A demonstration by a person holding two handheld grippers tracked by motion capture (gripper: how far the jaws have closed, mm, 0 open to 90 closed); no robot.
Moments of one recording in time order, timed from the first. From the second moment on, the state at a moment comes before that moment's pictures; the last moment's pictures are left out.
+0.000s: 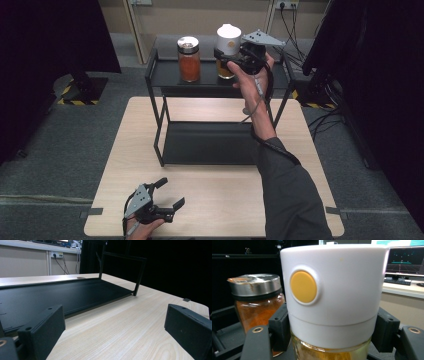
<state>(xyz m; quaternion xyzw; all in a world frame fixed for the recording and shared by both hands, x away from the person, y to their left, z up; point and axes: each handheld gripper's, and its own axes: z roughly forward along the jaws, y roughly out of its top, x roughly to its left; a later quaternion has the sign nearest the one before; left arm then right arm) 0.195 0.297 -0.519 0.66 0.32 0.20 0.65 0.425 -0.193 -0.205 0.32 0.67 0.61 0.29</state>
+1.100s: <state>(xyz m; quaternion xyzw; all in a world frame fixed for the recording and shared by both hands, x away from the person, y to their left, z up) 0.194 0.296 -0.519 0.66 0.32 0.20 0.65 0.393 -0.224 -0.217 0.32 0.66 0.62 0.27</state>
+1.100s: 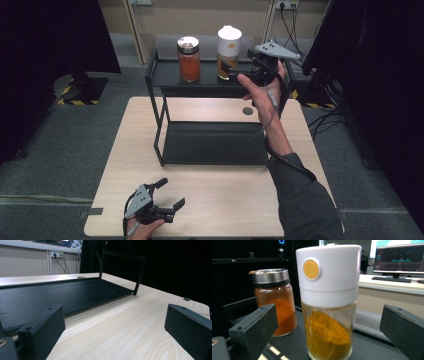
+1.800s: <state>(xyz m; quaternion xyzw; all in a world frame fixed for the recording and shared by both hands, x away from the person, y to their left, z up) 0.194 0.295 -0.520 0.66 0.32 0.20 0.65 0.359 -0.266 -0.258 0.26 0.66 0.66 0.24</state>
